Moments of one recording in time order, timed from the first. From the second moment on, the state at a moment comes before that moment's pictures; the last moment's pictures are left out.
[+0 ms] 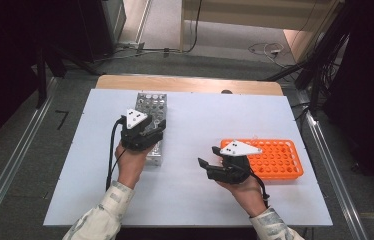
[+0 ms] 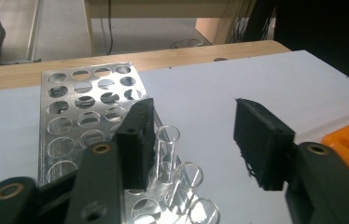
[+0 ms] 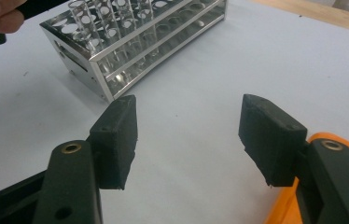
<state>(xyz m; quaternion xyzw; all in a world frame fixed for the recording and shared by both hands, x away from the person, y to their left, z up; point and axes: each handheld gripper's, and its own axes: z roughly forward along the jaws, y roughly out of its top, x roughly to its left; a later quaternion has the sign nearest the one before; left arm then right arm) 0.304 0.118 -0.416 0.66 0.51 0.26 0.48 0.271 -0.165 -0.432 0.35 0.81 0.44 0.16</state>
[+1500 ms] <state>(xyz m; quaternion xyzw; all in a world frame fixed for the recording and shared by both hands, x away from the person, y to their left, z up) 0.281 0.129 -0.411 0.66 0.52 0.26 0.48 0.263 -0.240 -0.426 0.40 0.78 0.44 0.20</state>
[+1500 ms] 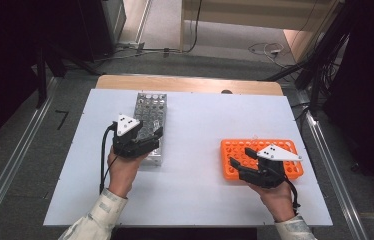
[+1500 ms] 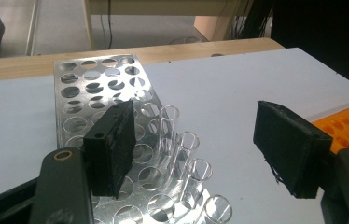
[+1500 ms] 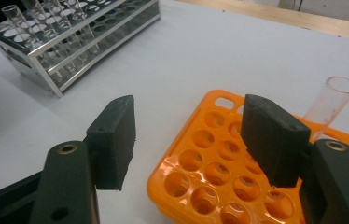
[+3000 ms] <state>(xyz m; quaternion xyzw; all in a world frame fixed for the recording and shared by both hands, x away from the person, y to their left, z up) 0.280 0.129 -0.412 0.66 0.52 0.27 0.48 0.287 -0.273 -0.440 0.46 0.75 0.40 0.25</state>
